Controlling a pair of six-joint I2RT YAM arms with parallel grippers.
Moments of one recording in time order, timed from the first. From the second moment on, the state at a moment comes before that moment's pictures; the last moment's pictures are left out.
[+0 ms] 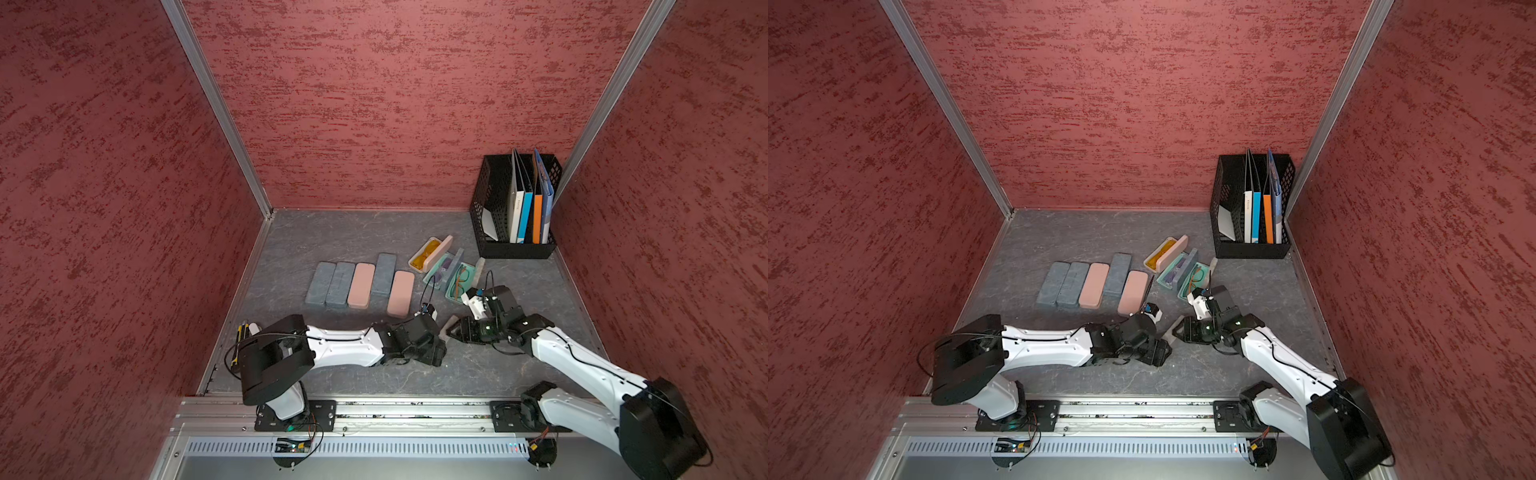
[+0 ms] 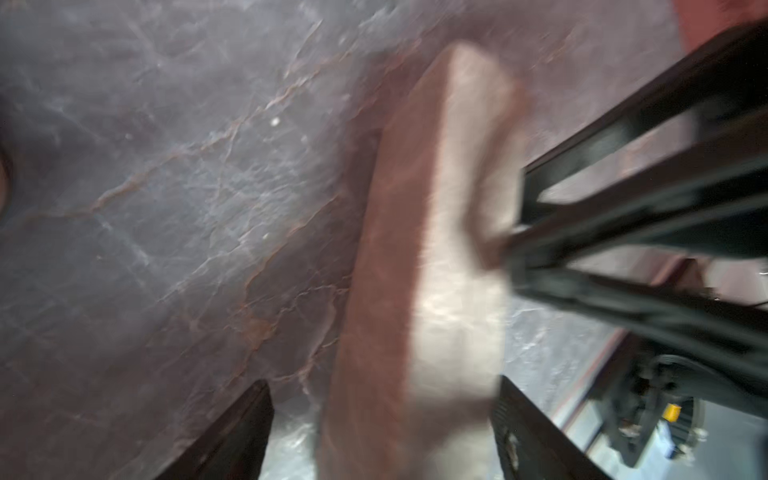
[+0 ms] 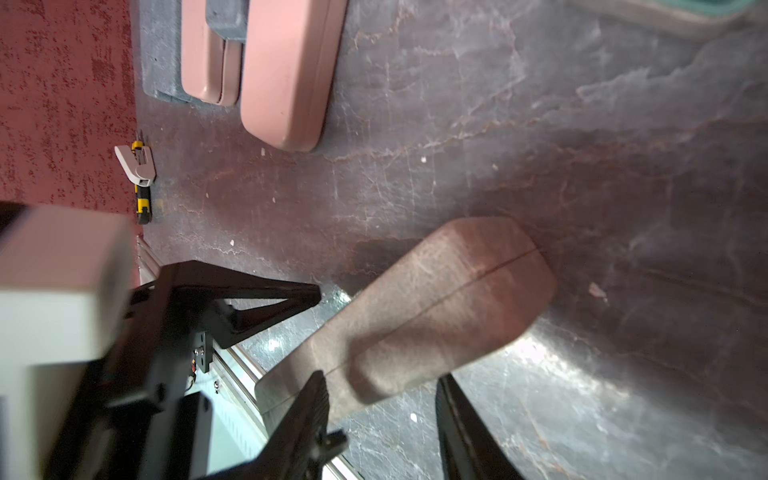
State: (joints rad) left arm -1.15 1.63 0.83 -0.12 -0.03 -0.76; right arm 0.45 1.09 0.54 -0.42 -0.52 0.53
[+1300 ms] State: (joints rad) left arm -1.17 1.89 1.20 -0.59 -0.28 -0.63; right arm 0.40 0.70 0.73 -0.75 -0.40 0.52
